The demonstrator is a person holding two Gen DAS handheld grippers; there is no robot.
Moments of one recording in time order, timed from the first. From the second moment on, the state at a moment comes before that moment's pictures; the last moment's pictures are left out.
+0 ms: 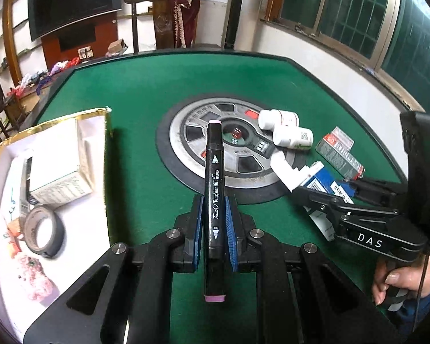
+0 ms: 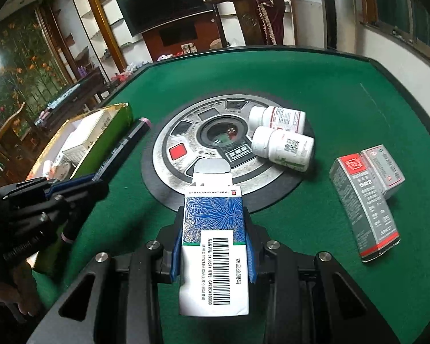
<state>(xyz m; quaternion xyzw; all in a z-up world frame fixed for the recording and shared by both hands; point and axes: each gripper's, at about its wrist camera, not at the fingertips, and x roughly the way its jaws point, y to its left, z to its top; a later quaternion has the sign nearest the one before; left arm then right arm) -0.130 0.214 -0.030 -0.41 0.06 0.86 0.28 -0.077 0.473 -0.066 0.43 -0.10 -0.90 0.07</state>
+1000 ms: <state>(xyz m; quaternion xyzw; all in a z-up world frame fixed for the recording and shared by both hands) -0.122 0.195 -0.017 -0.39 0.05 0.88 0.27 -0.069 0.445 -0.060 0.41 -0.12 -0.90 0.11</state>
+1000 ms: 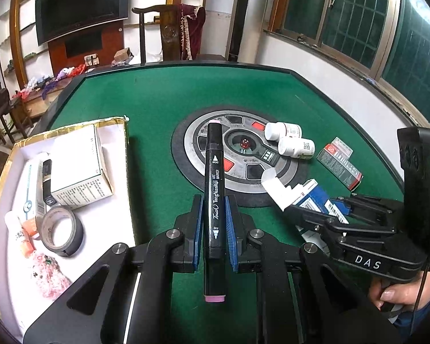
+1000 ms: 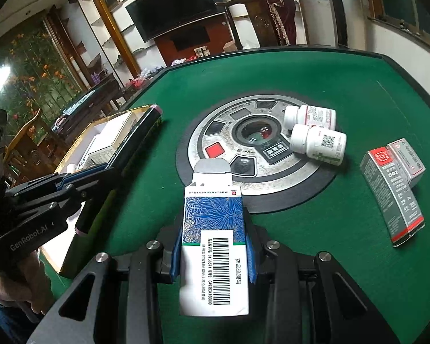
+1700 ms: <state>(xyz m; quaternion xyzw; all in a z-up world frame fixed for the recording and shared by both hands) -0.124 0.171 -0.008 -0.38 0.03 0.88 0.27 -0.070 0.400 -0.056 0.41 -0.15 -0.89 0.16</state>
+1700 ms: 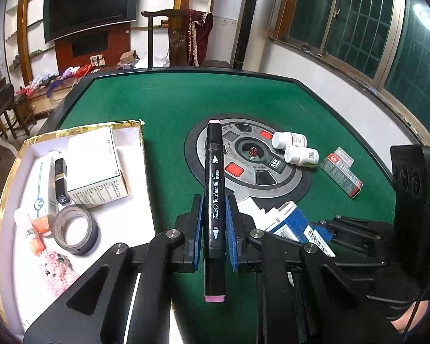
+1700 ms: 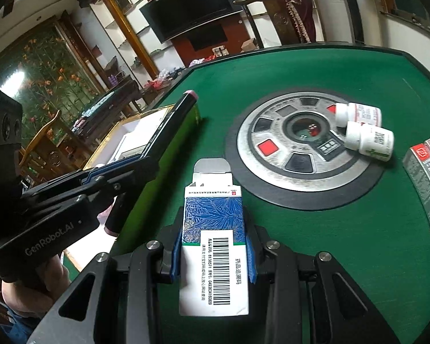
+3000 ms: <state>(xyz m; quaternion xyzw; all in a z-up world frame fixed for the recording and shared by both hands) -0.155 0.037 -0.017 -0.40 -0.08 0.90 0.17 -0.120 0.278 -0.056 0.43 -0.15 -0.87 0.20</state>
